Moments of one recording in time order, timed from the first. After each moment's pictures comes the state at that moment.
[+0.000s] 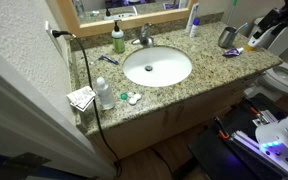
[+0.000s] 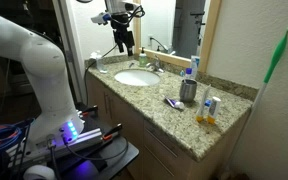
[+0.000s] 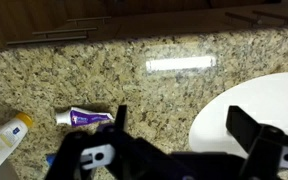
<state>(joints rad) -0.12 -0.93 -0.08 -2.78 -0.08 2.02 0.05</state>
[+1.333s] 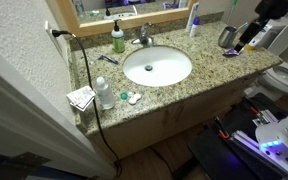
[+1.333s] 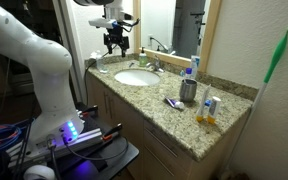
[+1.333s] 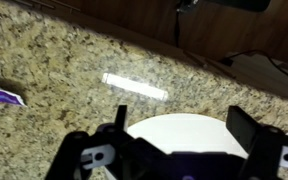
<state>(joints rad) 0.12 -0.76 -0.05 -2.73 0.03 2.02 -0.17</state>
